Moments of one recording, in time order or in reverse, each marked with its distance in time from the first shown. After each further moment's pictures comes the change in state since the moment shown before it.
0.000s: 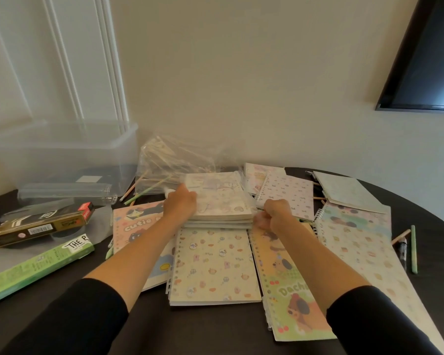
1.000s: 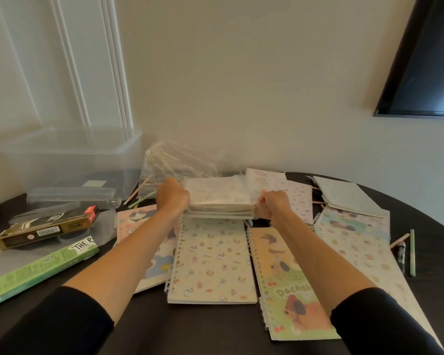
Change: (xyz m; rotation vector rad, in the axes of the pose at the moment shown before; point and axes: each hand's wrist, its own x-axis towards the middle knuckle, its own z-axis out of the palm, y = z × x) left_hand -0.007 0.006 -0.027 -0.156 0.179 -0.036; right_hand -0.006 -0.015 -0.002 0.087 -0.076 -0.221
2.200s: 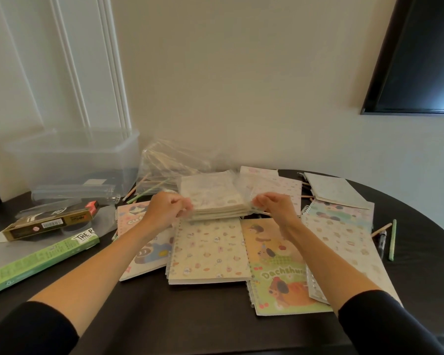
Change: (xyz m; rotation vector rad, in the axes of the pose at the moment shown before) left_hand -0.043 -0.035 -0.016 -0.243 -0.234 0.332; right_hand -0.025 0.031 -0.049 -0.031 -0.236 -0.425
